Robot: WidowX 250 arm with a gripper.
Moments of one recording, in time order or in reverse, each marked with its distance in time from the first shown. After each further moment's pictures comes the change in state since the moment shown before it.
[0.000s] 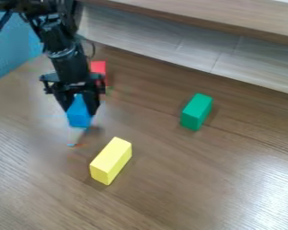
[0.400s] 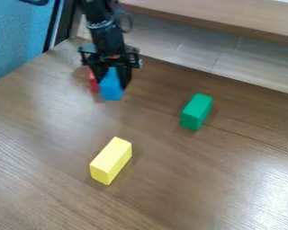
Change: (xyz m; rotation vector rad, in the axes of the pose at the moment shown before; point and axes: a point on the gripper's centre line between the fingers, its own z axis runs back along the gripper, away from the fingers) arm 0.050 -0.046 0.009 -0.001 -0.015 -0.135
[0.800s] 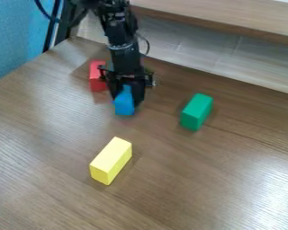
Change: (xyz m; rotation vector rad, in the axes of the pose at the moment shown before) arm 0.010 -0.009 -0.049 0.019 0.090 -0.067
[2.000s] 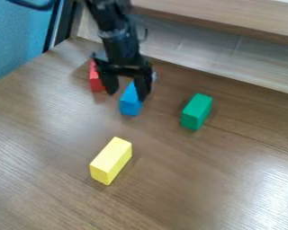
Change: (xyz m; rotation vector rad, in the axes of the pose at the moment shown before) arm -0.036 -0.022 0.054 -0.012 -0.136 -0.086
